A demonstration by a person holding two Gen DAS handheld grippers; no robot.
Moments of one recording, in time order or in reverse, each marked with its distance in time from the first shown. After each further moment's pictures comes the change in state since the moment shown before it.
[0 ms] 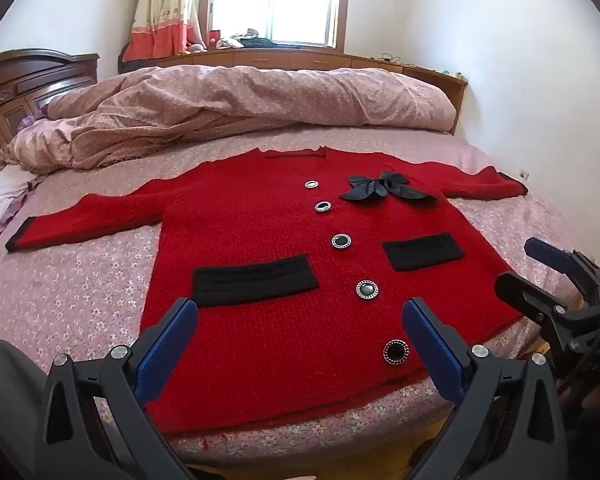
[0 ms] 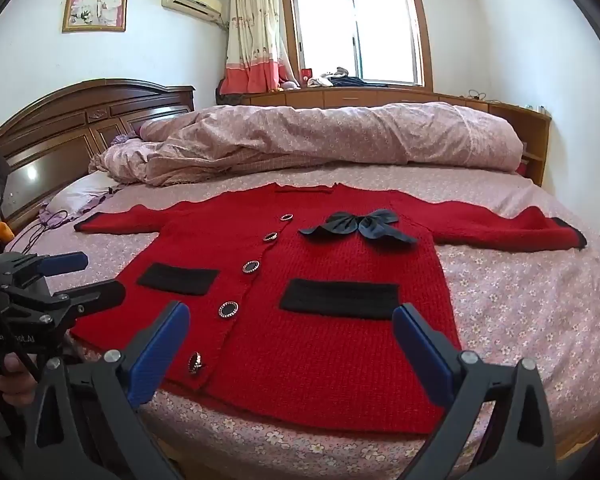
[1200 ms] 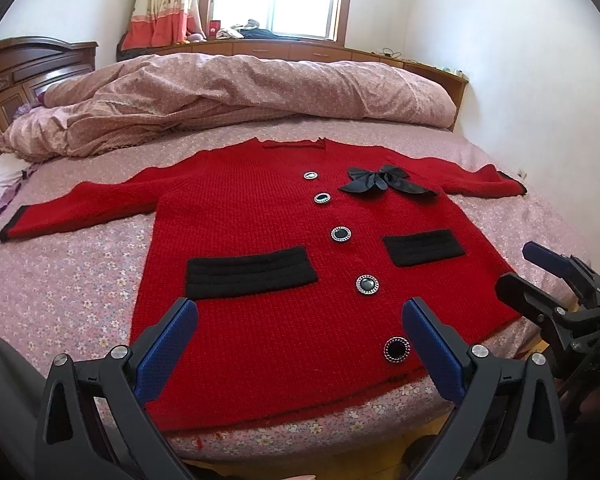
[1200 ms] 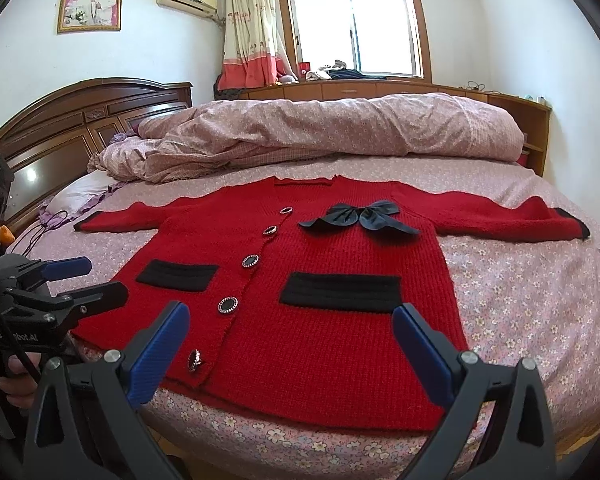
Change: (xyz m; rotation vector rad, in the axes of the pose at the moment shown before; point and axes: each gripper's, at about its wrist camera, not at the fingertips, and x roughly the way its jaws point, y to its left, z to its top) left arm 0.009 0.007 -0.003 -0.023 0.028 -0.013; right arm 0.005 -0.001 -0.002 0.008 0.032 0.002
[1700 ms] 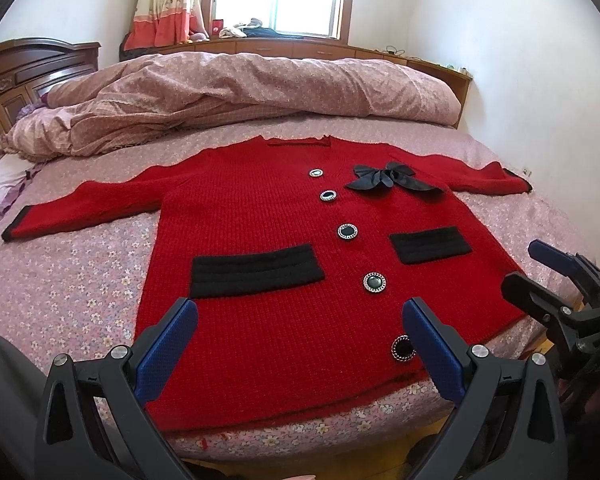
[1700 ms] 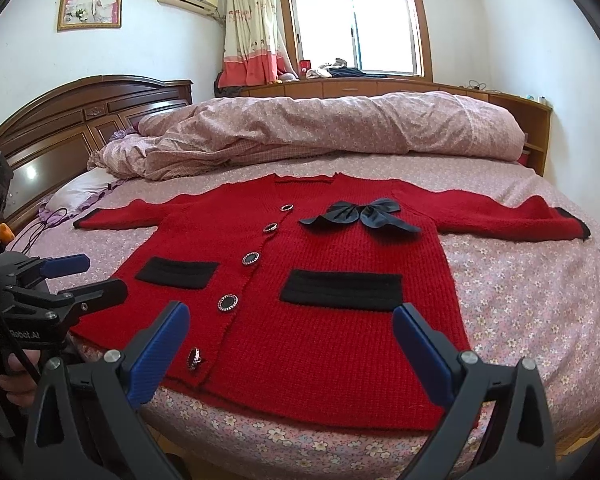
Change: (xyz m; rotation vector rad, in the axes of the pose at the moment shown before) left arm 0.003 0.000 0.000 0.003 0.010 0.016; right arm 0.002 0.002 -0.001 -0.003 0.008 0.000
